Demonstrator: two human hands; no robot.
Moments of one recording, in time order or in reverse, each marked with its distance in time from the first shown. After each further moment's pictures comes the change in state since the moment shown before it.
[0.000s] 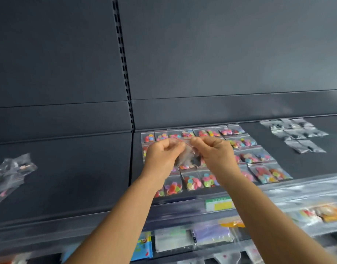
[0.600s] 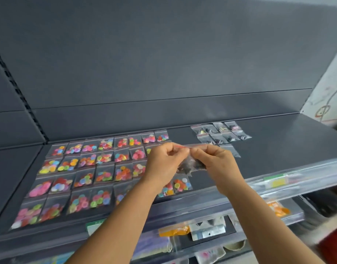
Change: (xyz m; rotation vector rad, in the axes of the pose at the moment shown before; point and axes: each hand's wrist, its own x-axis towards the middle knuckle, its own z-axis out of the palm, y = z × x) left_hand 0.011 0.032 0.280 0.182 -0.110 0.053; right_hand 0.044 0.047 -0.279 0.070 0.036 0.095
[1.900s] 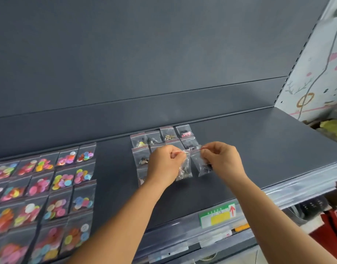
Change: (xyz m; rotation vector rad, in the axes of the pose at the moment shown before) left_hand 0.132 0.006 0.237 0.278 0.028 -0.017; right_hand 0.147 0.056 -0.233 -0.408 0.215 0.061
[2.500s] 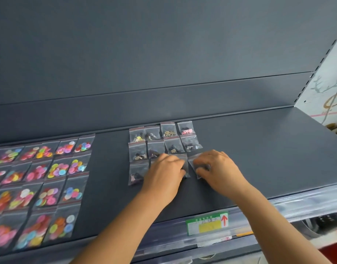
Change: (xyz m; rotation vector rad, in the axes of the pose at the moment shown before) left_hand -0.015 -0.003 0.024 0.674 -0.153 0.265; right_hand 0.018 0.031 -0.013 -0.616 -0.369 -0.460
